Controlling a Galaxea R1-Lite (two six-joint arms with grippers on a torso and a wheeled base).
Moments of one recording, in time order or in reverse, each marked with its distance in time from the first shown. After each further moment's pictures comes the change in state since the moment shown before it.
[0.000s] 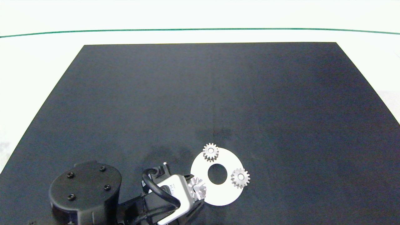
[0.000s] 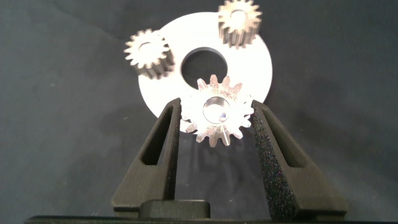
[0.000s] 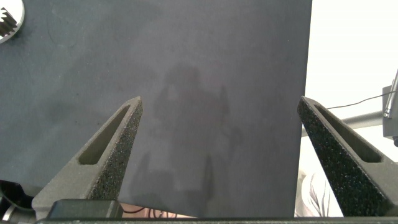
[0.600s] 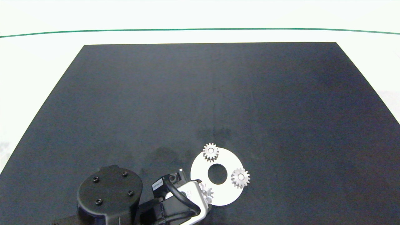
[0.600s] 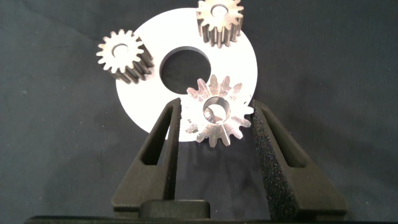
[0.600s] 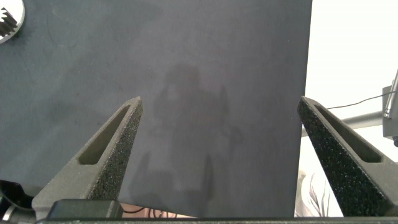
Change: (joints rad) left arm -0.039 0.067 -0.022 -0.008 0.025 0.001; right arm 0.000 0.001 -0.001 0.000 0.000 0.000
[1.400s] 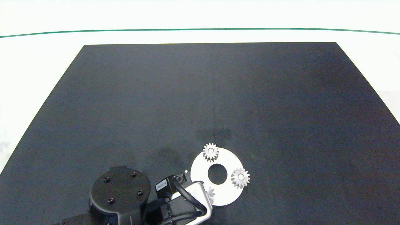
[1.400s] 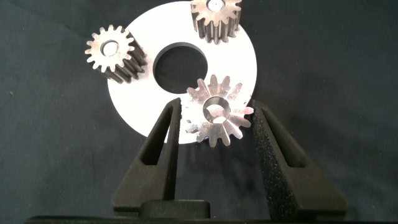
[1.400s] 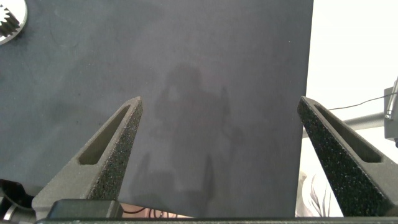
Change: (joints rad) left arm 0.000 0.033 -0.009 -0.003 0.000 0.007; right arm 0.009 -0.002 0.000 0.000 0.000 0.000
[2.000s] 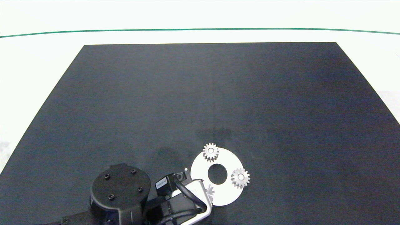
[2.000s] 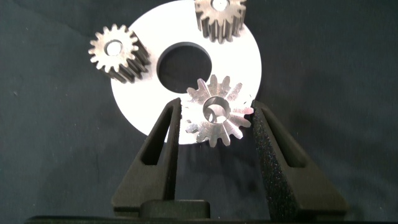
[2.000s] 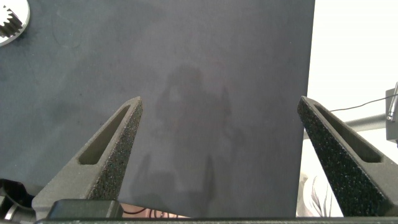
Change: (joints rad) left arm 0.010 0.002 -0.007 0.001 -0.002 0.009; right arm 0.006 -0.003 -0.002 0.001 0.000 0.000
